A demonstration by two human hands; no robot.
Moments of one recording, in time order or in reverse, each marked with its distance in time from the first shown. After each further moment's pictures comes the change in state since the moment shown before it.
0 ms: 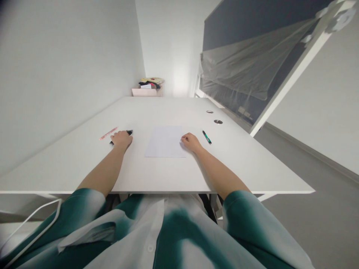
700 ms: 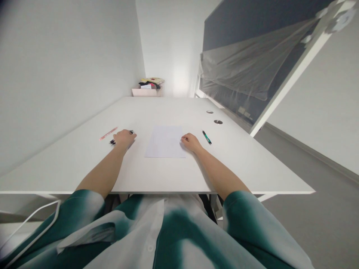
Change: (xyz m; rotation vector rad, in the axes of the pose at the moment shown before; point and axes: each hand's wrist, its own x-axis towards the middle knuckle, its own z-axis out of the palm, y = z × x) left_hand -0.004 0.011 -0.010 -0.122 -0.013 0.038; right_hand 0.000 0.001 0.000 0.002 -0.004 0.002
